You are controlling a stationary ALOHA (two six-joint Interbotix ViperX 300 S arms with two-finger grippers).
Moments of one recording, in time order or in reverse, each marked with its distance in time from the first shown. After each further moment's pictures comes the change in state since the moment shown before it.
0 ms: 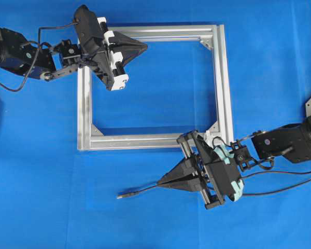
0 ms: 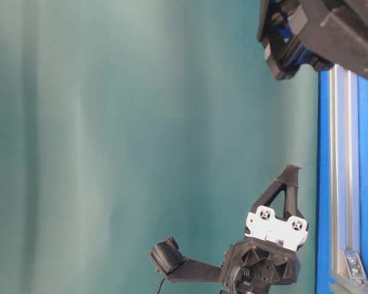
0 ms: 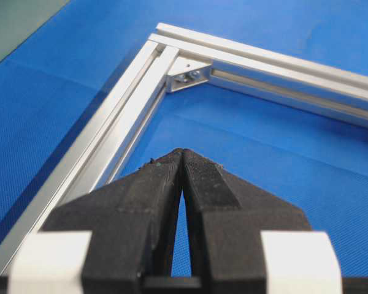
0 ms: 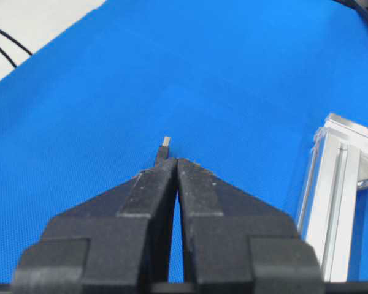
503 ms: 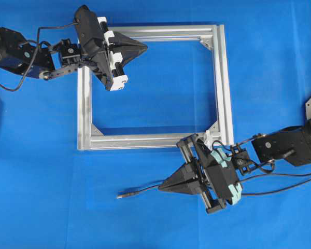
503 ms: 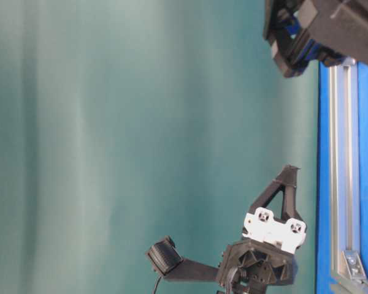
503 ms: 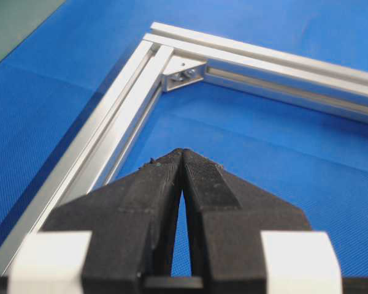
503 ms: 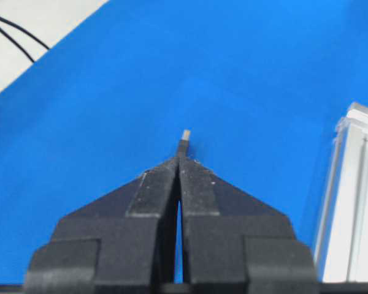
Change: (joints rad) left arm 0.002 -0.018 0.000 0.017 0.029 0.011; right arm 0.026 -0.008 -0.014 0.000 0.064 0.051
